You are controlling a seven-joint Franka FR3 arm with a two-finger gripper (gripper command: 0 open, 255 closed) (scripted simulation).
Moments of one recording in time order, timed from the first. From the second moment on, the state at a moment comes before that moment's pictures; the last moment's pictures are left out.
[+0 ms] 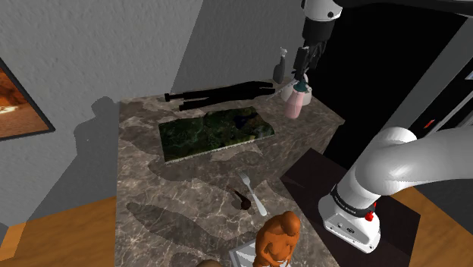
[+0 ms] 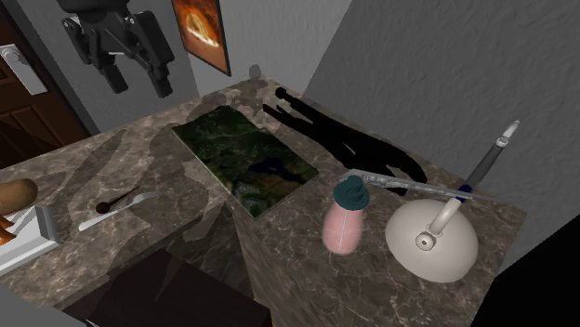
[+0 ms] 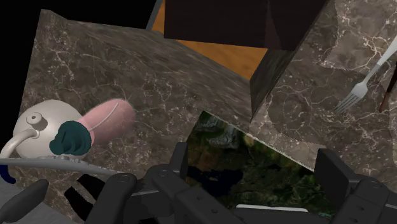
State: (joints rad) arm -0.02 -0.74 0.03 -2.27 -0.10 1.52 -0.07
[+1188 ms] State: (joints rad) arm -0.08 -0.44 -0.31 -2.23 -0.21 1.82 -0.48
